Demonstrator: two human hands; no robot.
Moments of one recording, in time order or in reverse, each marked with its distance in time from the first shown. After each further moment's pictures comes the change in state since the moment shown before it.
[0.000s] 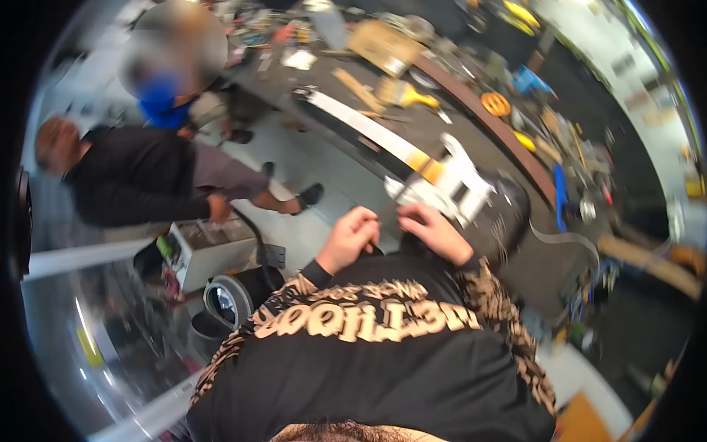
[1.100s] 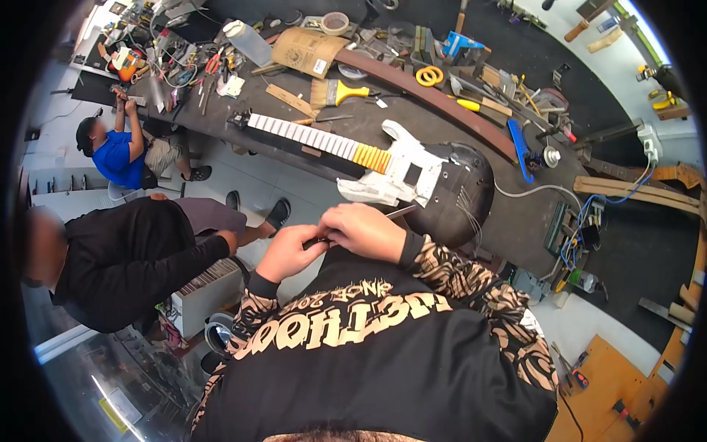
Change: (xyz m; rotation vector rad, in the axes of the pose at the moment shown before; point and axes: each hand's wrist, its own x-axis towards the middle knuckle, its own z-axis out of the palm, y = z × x) left_hand 0.008 0.059 -0.032 0.866 -0.242 0.169; right_hand 0.012 -0.083 0.041 -0.584 0.024 -0.368
